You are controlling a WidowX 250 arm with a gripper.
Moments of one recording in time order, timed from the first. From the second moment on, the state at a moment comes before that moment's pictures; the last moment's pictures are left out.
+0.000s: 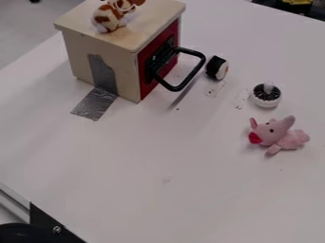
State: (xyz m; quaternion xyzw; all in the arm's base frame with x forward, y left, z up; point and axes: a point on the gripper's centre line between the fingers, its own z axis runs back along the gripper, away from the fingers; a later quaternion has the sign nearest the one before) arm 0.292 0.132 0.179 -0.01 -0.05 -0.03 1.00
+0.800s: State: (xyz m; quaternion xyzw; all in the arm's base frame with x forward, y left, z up) arm 0.370 0.005 0.127 0.00 -0.02 -0.14 0.99
